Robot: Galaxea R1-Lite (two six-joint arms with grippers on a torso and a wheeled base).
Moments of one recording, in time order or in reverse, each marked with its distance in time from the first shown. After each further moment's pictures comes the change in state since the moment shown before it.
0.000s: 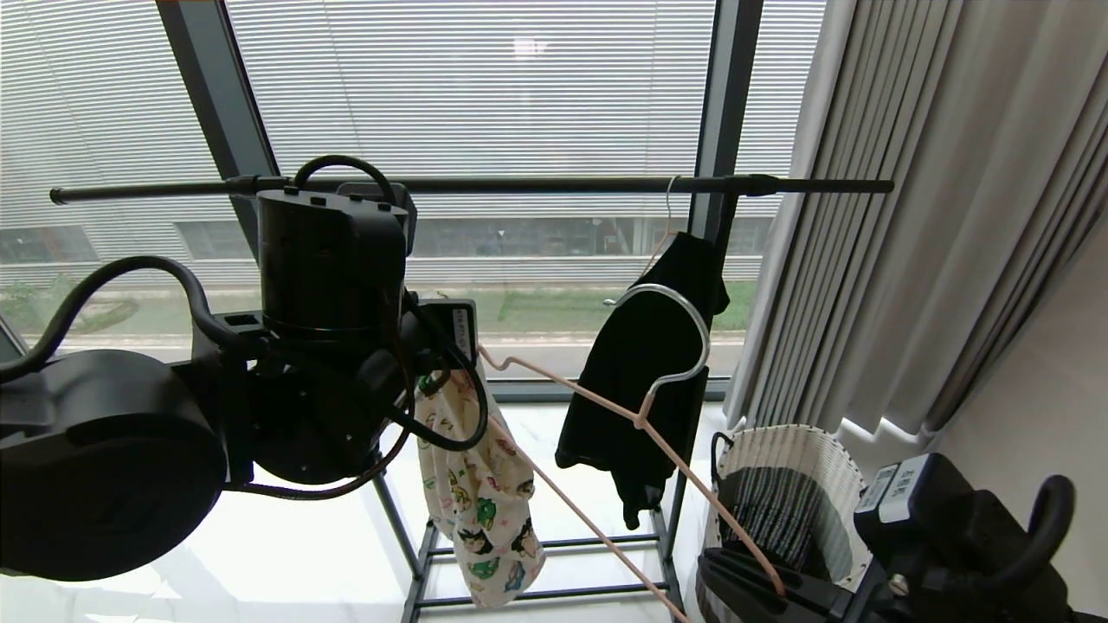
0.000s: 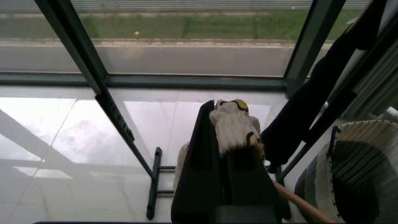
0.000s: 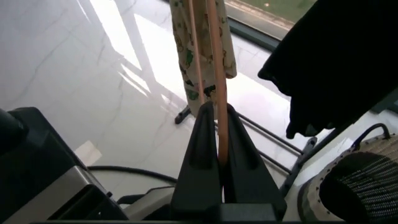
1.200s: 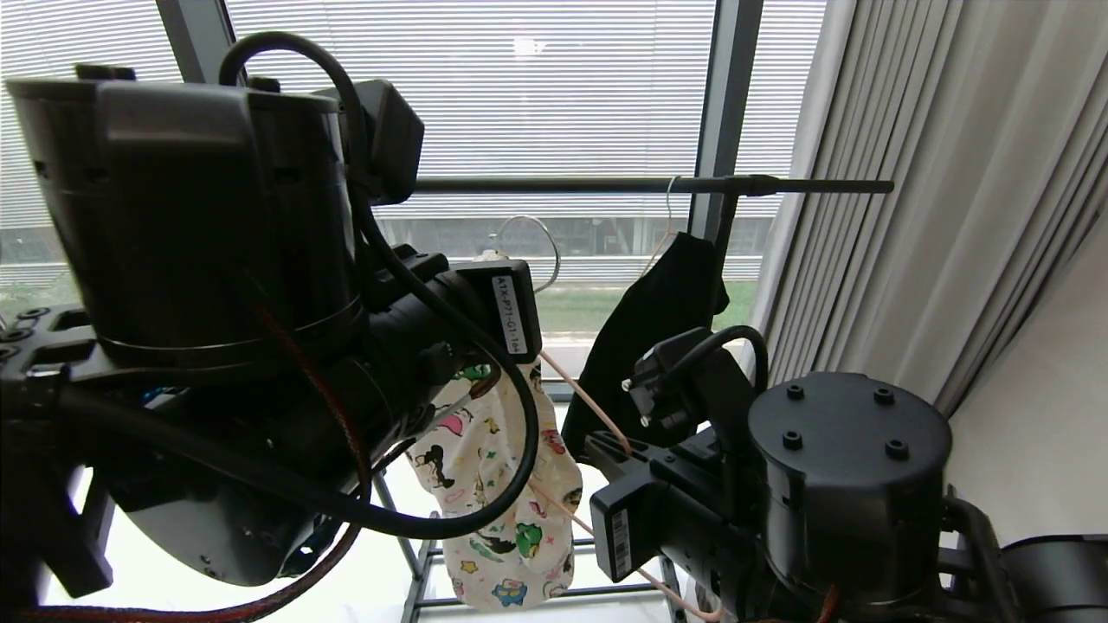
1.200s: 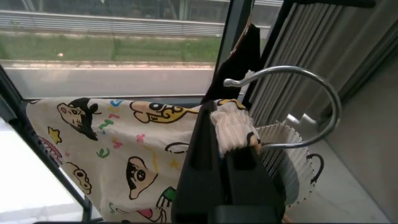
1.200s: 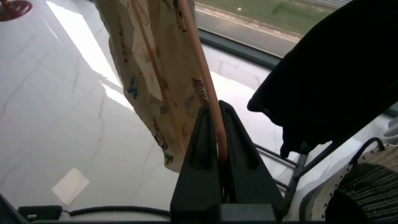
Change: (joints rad) left arm -0.255 -0.108 -0.053 0.007 0.002 -0.065; right arm -0.143 0.329 -0.364 -0.001 0.010 -0.010
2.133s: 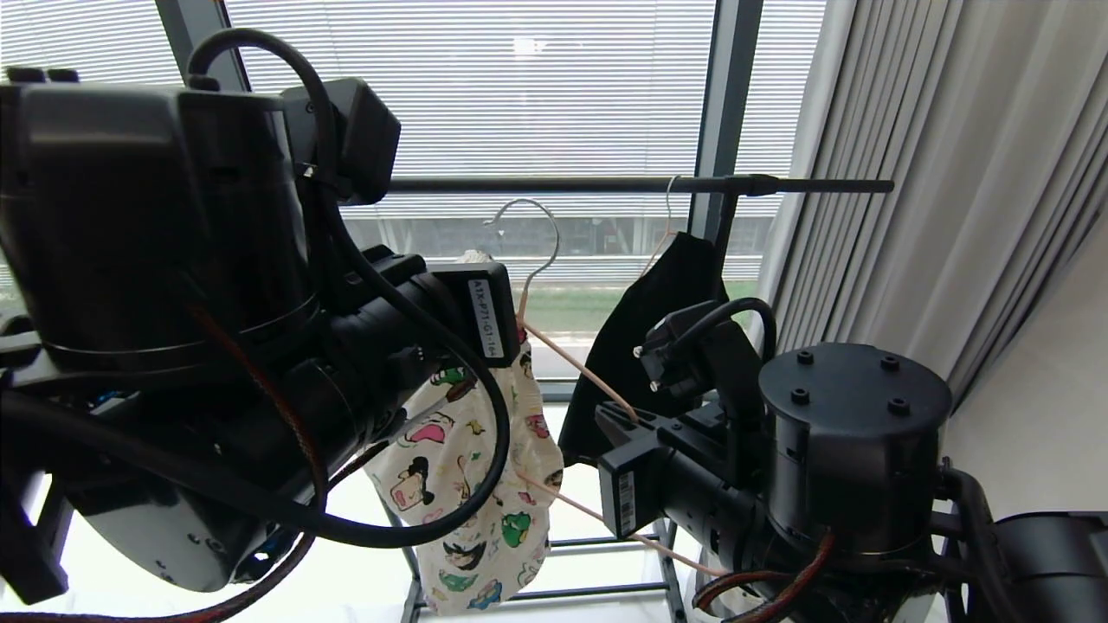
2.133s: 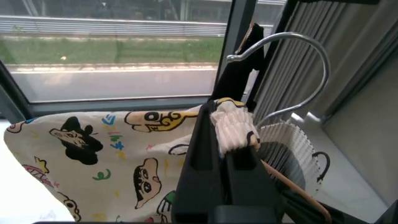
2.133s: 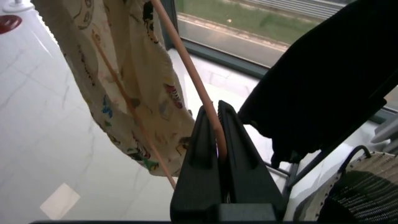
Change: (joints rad) left arm 0.017 -0.035 0.029 -0.001 -0.024 0.030; right arm -0.042 0.005 -0.013 -0.045 -0.006 -0.037
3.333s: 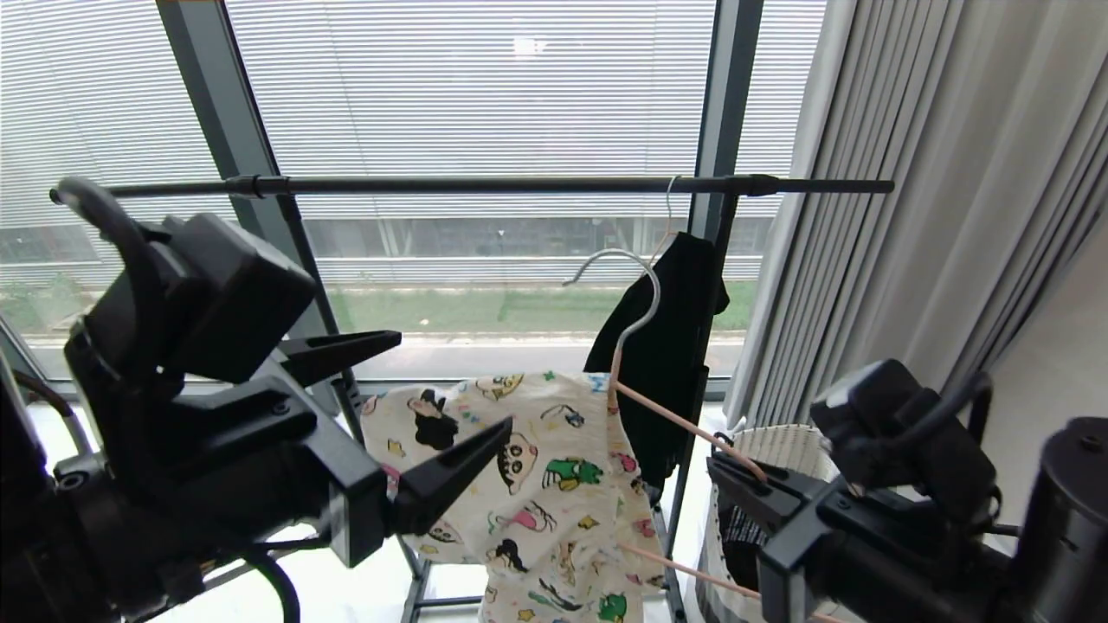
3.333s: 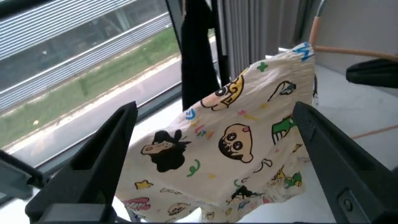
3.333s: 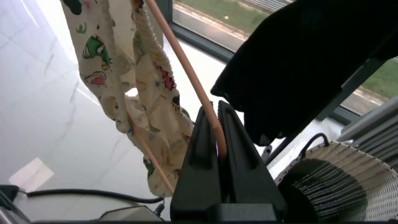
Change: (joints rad) left arm 0.088 -0.275 0.329 0.001 -0.491 0.373; right arm 0.013 -0.301 0.333 0.000 0.011 -0.113
